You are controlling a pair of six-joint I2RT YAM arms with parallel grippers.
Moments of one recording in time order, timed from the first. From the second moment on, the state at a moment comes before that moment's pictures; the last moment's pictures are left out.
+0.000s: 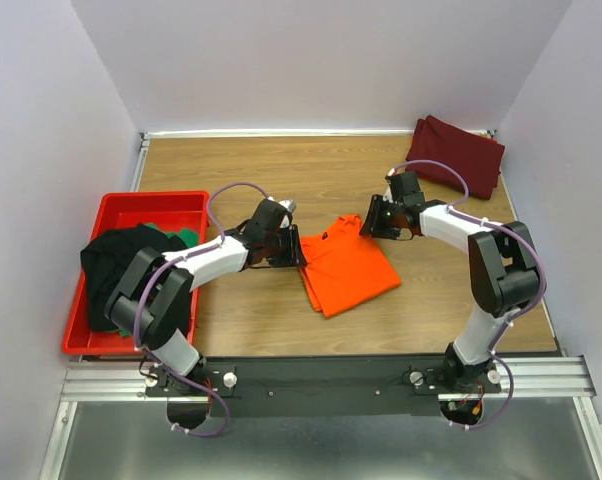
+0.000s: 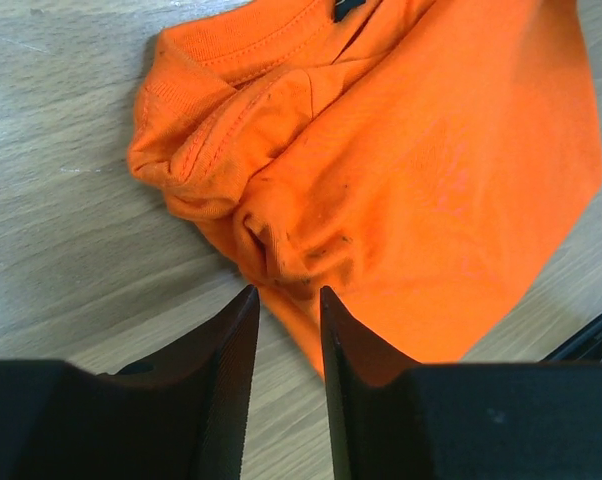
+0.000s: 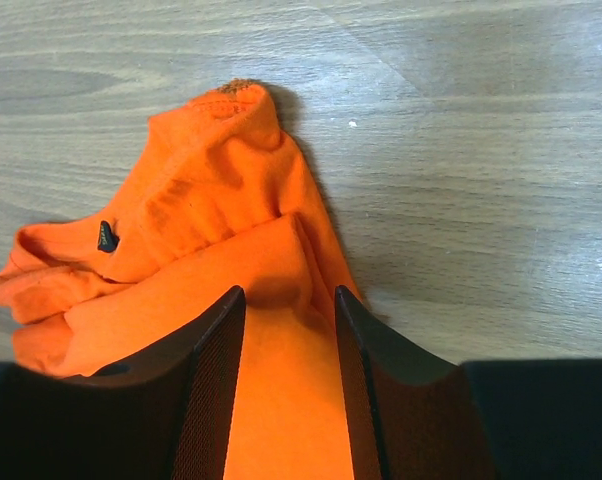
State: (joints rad) left arm -0.58 1.59 0.87 -0.14 0.25 -0.60; right arm 0.31 1.77 1.06 -0.22 -0.19 0.46
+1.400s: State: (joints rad) left arm -0.58 1.52 0.94 -0.16 0.17 -0.59; right arm 0.32 1.63 1.04 -0.19 -0.13 0.50
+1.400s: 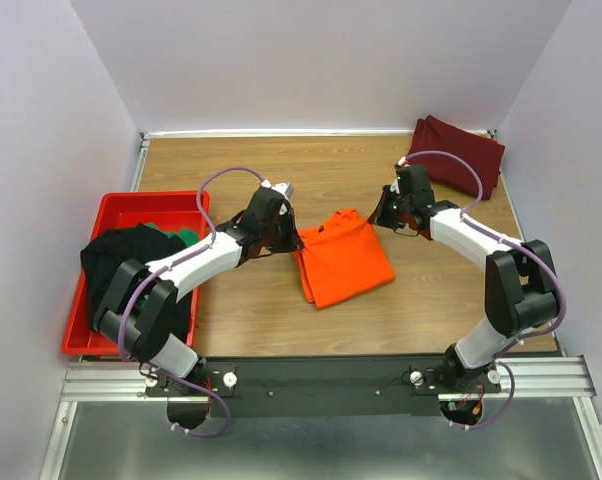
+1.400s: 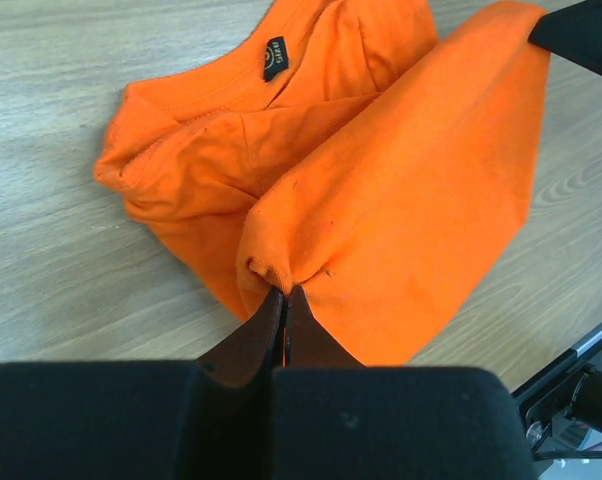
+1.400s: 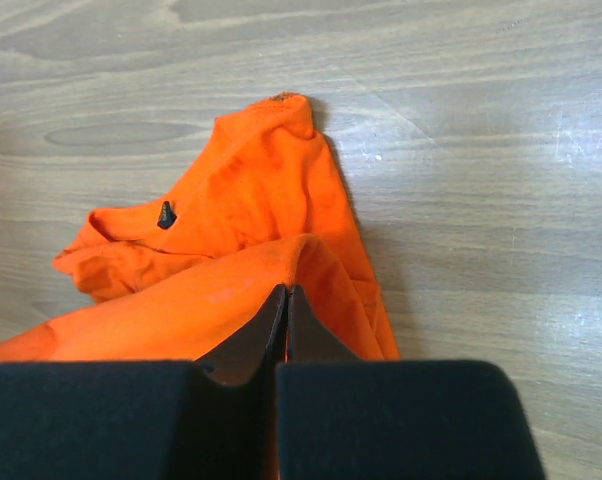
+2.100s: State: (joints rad) left arm -0.33 1.83 1.03 -0.03 0.20 -0.61; right arm 0.33 2.11 1.41 0.07 -0.26 0.59
